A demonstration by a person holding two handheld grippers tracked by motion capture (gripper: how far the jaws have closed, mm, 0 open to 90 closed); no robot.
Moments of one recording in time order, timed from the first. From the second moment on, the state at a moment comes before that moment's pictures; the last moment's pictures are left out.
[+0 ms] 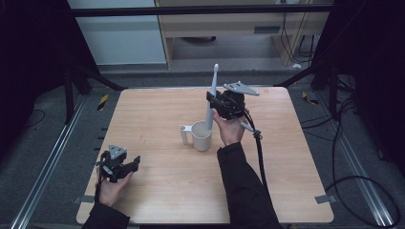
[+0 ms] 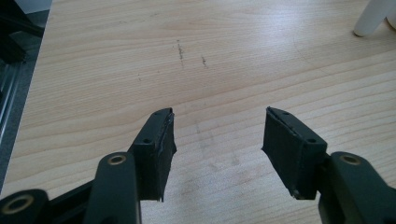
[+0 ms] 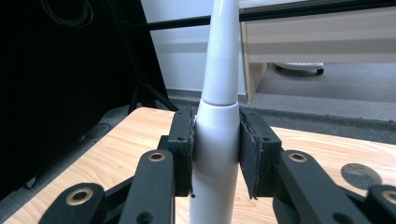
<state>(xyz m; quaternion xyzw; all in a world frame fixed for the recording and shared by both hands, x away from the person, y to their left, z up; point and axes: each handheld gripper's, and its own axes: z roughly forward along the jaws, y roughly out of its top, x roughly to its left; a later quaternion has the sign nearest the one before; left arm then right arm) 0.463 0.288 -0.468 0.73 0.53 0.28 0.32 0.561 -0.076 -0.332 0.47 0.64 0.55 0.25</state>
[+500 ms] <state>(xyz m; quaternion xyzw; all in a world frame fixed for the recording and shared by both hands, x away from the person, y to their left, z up) 0.463 0.289 -0.467 0.73 0.53 0.28 0.32 0.570 -0.057 -0.352 0.47 0.66 0.54 0.23</state>
